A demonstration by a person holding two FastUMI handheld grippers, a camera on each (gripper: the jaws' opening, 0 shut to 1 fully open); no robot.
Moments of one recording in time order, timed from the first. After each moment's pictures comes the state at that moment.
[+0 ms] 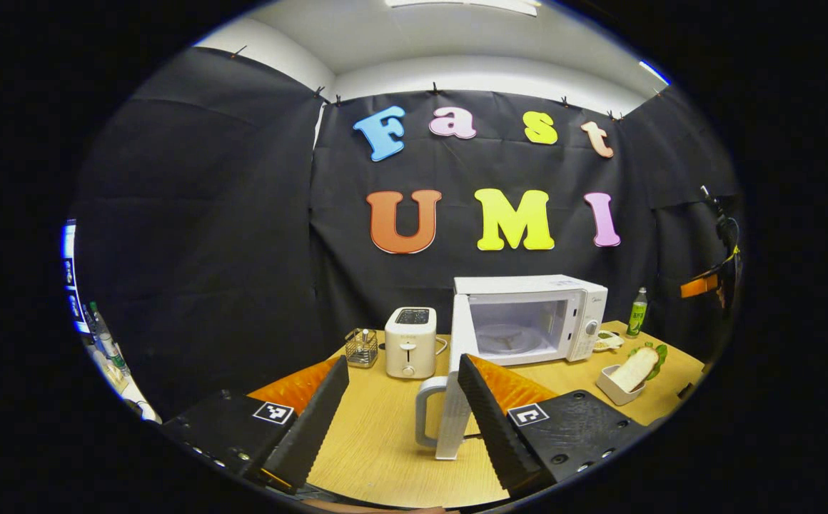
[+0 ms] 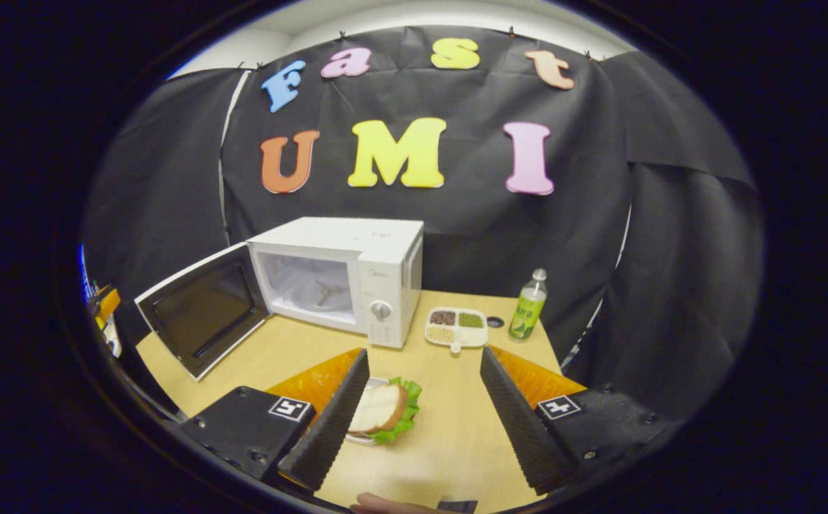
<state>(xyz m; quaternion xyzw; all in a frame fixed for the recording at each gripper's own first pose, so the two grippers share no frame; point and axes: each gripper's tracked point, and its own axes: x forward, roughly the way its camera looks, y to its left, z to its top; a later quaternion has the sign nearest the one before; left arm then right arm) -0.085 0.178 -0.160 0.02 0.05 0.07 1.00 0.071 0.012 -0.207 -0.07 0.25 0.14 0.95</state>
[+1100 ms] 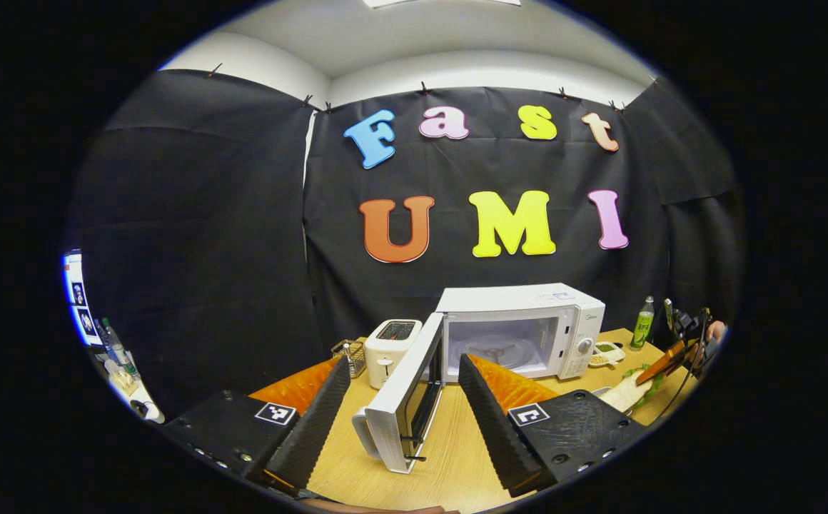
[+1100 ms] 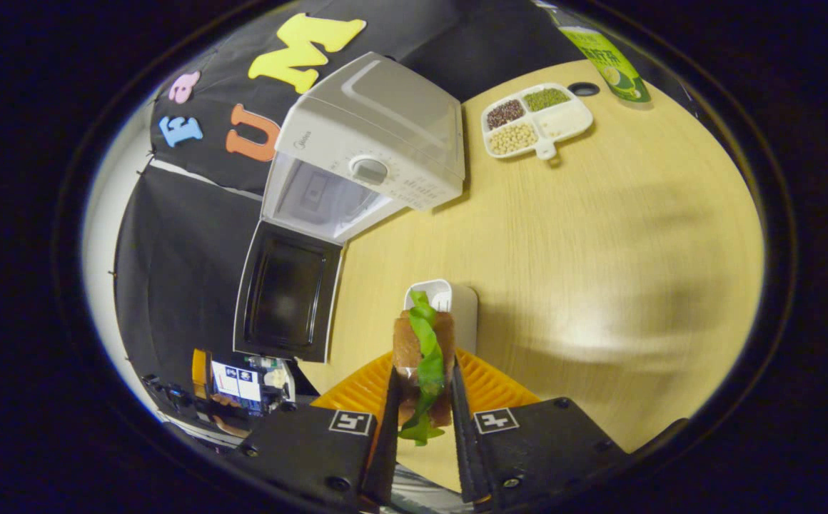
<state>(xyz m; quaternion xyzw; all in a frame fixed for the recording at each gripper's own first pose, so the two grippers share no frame) -0.058 0.119 -0.124 0.04 0.05 0.10 0.99 0.103 0.040 -0.359 0.23 0.55 0.31 0.74</state>
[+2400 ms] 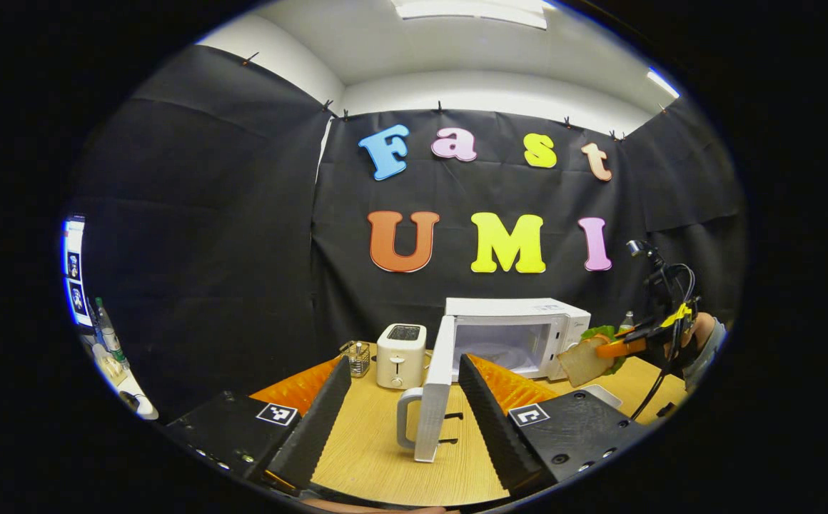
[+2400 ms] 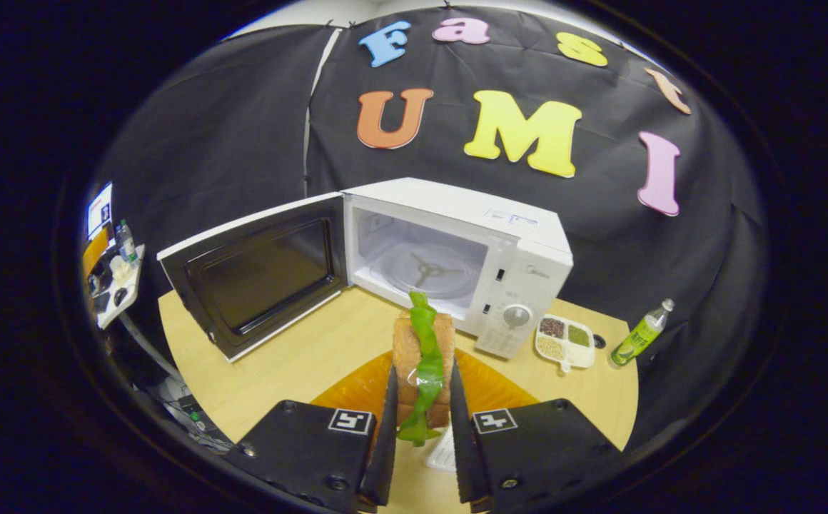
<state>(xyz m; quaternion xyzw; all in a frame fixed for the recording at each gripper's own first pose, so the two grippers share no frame) -0.121 0.176 -0.138 0.00 0.02 0.07 1.00 0.083 0.213 -0.266 -0.18 0.25 0.27 0.91</state>
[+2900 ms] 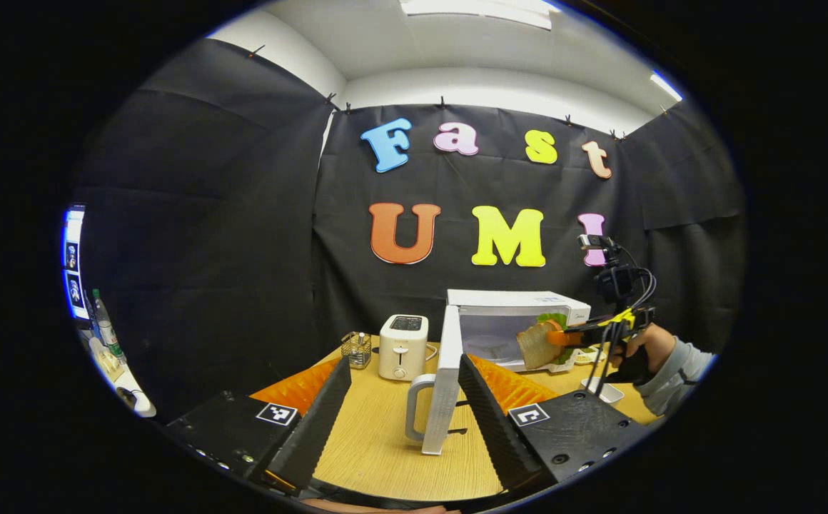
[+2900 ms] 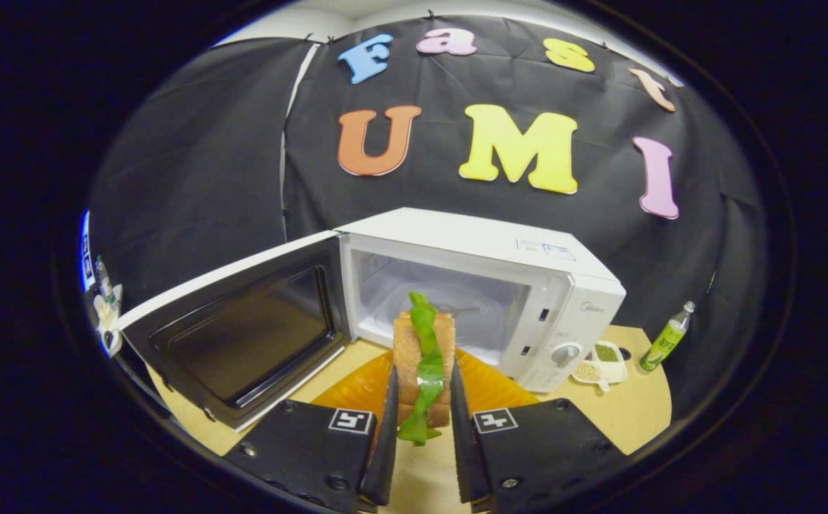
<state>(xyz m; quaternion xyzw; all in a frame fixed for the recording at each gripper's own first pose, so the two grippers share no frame) -0.126 0.185 -0.158 0.00 0.03 0.06 1.00 0.140 0.311 -0.267 -0.12 0.18 0.22 0.95</state>
